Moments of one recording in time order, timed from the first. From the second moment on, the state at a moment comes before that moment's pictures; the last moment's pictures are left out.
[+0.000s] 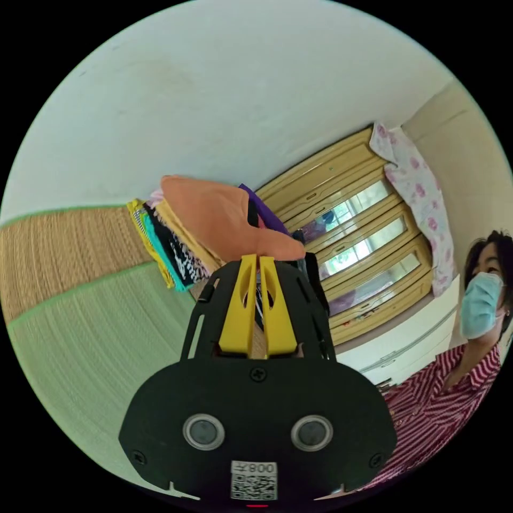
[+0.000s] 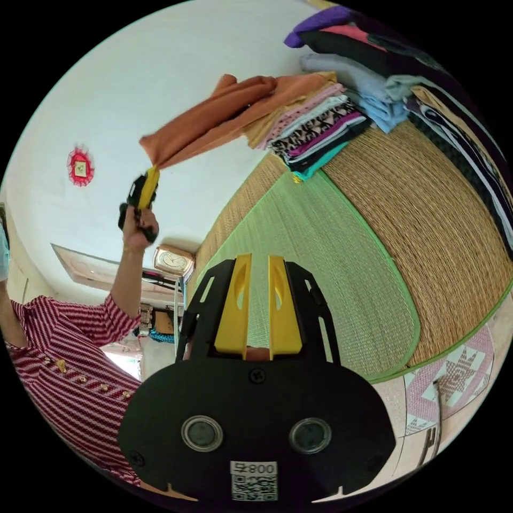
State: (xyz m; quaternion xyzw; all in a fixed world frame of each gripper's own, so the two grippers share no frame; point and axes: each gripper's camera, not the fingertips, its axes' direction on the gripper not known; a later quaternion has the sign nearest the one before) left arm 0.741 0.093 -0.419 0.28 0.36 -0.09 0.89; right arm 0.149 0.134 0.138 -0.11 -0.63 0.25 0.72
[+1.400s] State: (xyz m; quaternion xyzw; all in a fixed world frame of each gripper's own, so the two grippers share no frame) left arm 0.515 0.175 -0.272 0.01 0.12 -0.16 0.98; right arm -0.318 -0.246 0.077 -0.16 -0.52 -0.15 0.83
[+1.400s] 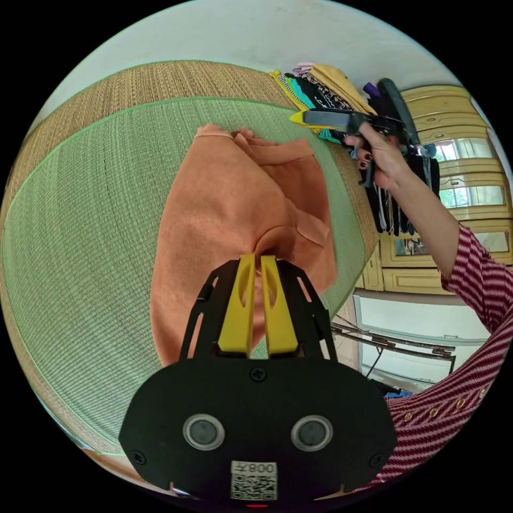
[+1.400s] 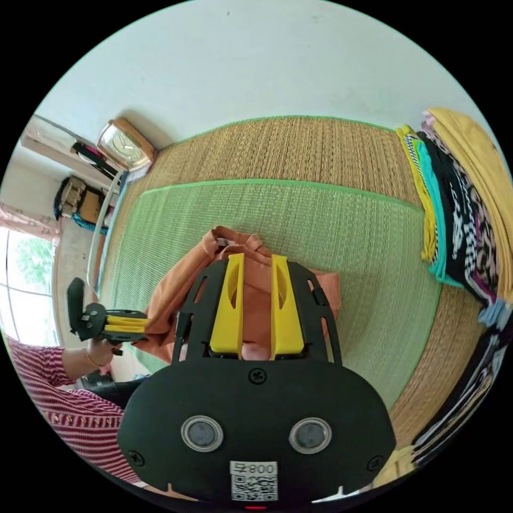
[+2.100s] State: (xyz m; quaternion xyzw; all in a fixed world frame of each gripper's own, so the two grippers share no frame) left arm 0.355 0.250 -0.187 0.09 0.20 -0.19 0.96; right arm -0.356 -0.295 0.120 -0.20 -0.58 -0.16 0.77
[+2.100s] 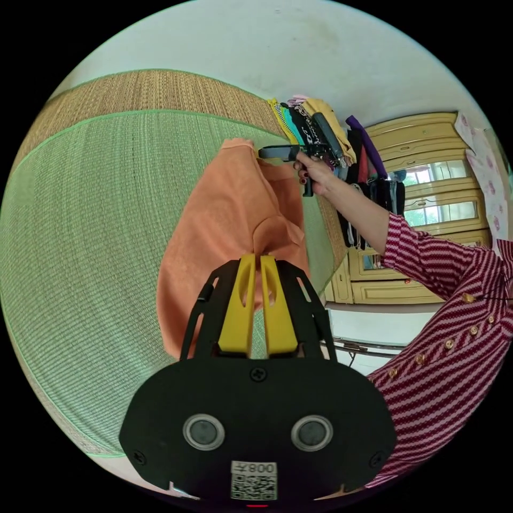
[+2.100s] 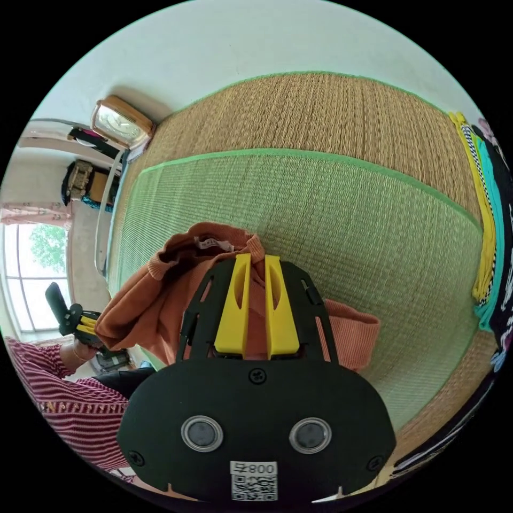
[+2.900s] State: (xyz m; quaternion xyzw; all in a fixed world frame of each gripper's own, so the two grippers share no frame) left arm 0.195 0.549 -0.065 0.36 0.23 -0.16 0.89; right arm 0.042 -0.098 -0.144 0.05 -0.62 0.02 0.78
